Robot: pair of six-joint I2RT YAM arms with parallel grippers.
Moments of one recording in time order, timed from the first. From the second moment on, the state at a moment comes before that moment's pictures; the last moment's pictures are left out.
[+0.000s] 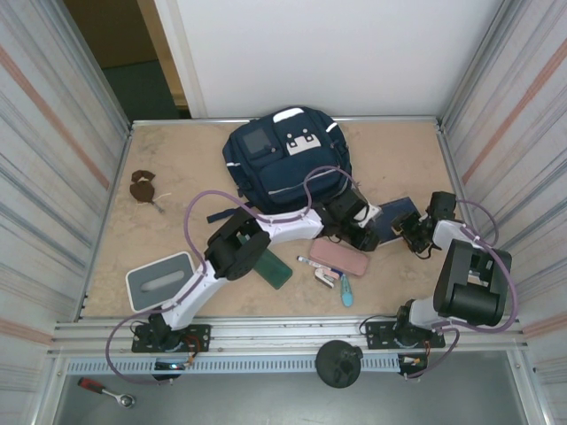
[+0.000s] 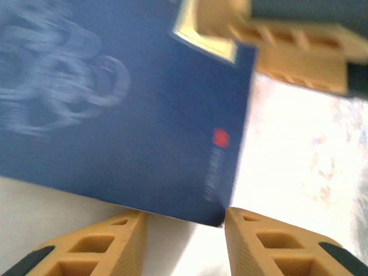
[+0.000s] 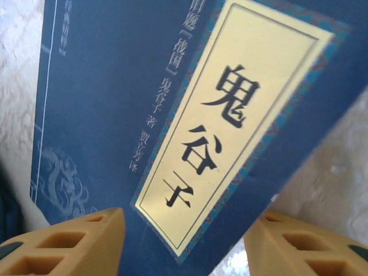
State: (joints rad) left arm -1.03 2.41 1.85 -0.27 0.40 -0.35; right arm -0.29 1.43 0.64 -0.35 -0.31 0.64
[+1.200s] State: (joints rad) left arm -0.93 2.04 1.49 -0.18 0.28 -0.28; right arm -0.28 1.38 0.73 -0.41 -0.61 0.54
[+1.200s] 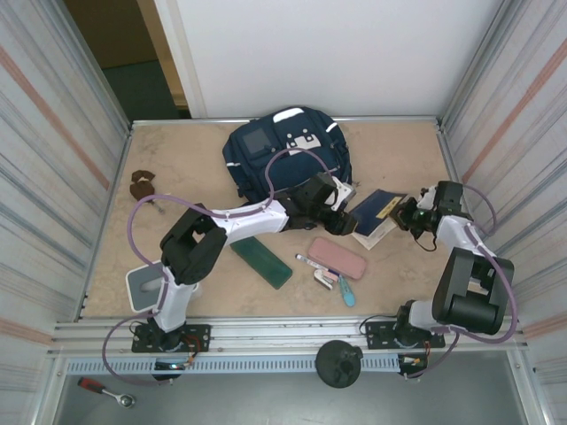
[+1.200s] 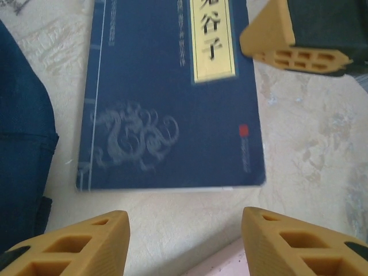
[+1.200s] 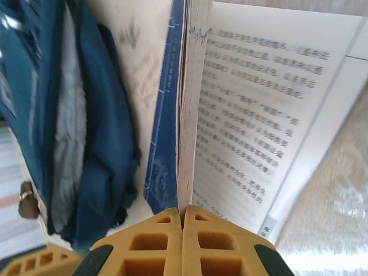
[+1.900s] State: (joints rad) left arm -0.94 2.30 1.72 -0.25 0.31 -0.28; right arm -0.27 1.55 0.66 -0.27 -0.57 0.57
